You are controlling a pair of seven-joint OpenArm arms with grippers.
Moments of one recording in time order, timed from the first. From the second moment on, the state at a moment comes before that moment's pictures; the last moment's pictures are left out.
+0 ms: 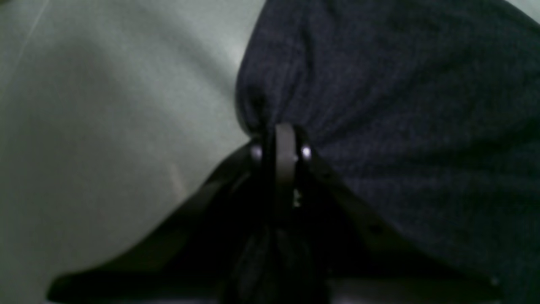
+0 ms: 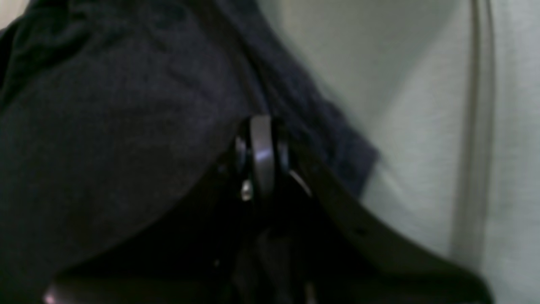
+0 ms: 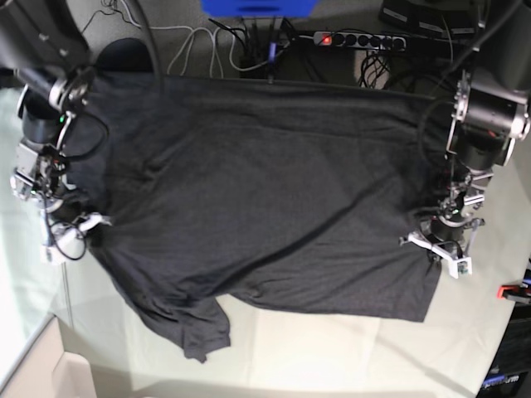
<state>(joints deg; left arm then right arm) -31.4 -18.8 18.9 13.6 -33.2 -7.3 -11.0 20.3 15.1 36.5 36.3 -9.0 39.5 -9.8</state>
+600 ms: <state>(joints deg) -12.3 -31.0 19.0 47.8 -51.9 -6.7 -0.9 3.4 10.5 37.1 65.9 -9.1 39.7 -19.7</state>
